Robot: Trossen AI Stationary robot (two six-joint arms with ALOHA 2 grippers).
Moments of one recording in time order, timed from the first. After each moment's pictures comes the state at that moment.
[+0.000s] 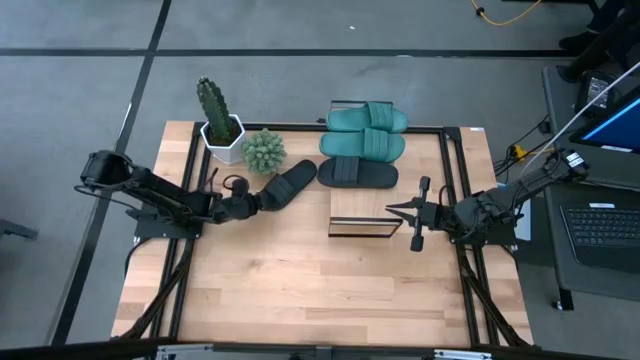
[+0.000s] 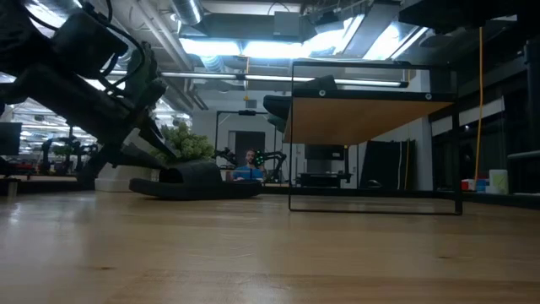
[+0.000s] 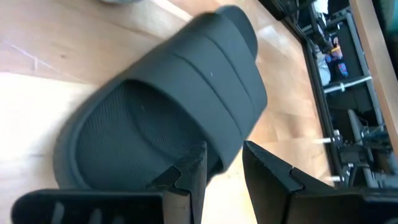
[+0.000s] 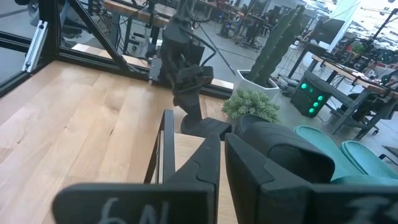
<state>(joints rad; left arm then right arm) -0.08 1.22 0.17 0.46 -0.60 -1.49 0.47 0.75 0.47 0.12 0.66 -0.21</state>
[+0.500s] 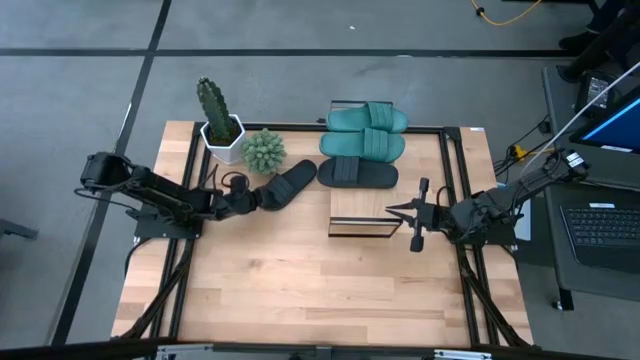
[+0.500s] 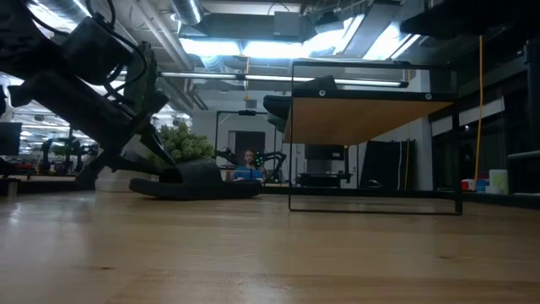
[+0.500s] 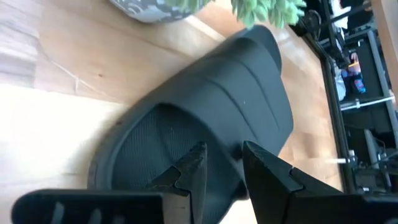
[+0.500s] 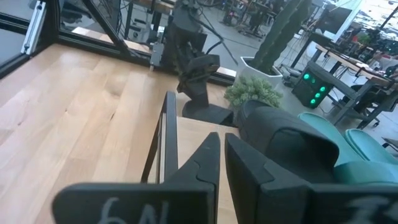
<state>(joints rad) -0.01 1.22 0.17 0.41 -0.58 -1.53 0.47 0.75 0.47 0.05 0.66 -0.19</state>
